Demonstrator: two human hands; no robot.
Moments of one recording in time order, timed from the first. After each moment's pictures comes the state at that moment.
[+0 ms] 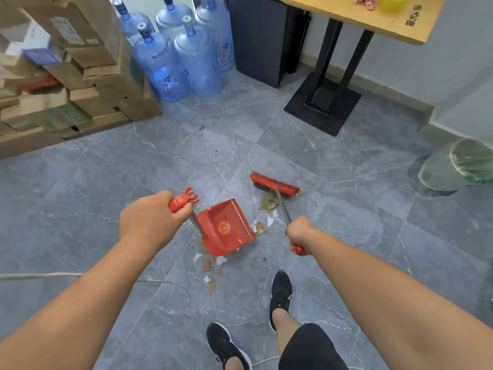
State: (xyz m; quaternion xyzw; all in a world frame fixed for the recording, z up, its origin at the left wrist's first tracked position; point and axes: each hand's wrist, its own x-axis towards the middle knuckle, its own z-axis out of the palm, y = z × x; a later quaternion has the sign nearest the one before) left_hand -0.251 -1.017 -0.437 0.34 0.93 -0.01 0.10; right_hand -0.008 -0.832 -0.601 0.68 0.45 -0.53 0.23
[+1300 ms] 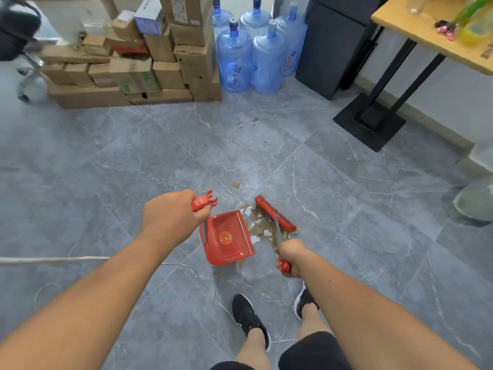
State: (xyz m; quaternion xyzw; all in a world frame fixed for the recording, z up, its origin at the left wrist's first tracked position) left_hand -0.281 -1.311 -0.418 0.32 0.94 0.02 0.08; right_hand -0.076 -1.138 -0.571 0.64 0.41 -0.60 0.24
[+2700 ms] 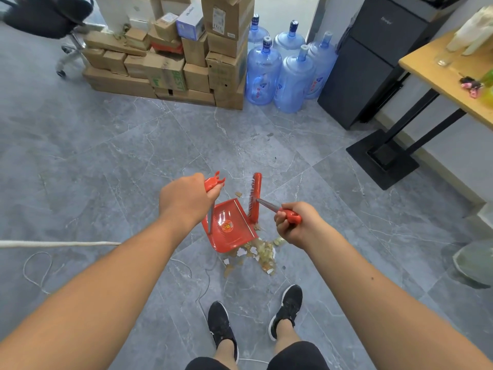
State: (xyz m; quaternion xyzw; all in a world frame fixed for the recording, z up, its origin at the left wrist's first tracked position) left_hand -0.279 -1.251 -0.406 0.22 0.97 0.07 0.06; right_hand -0.143 -1.048 -0.438 0.56 0.22 -0.79 0.08
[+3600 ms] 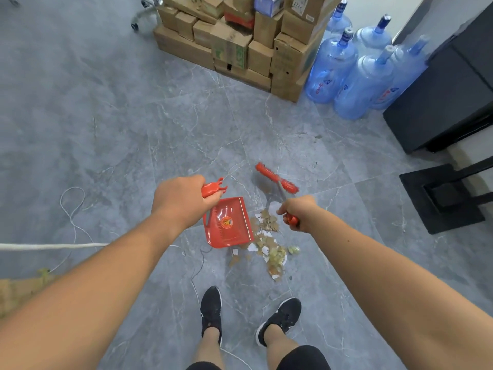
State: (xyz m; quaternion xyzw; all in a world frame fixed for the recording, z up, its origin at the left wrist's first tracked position) left_hand -0.285 -1.302 -0.446 0.10 0.99 0.06 0.09; right_hand -0.243 -1.035 -0.526 0.47 0.64 -0.53 0.28
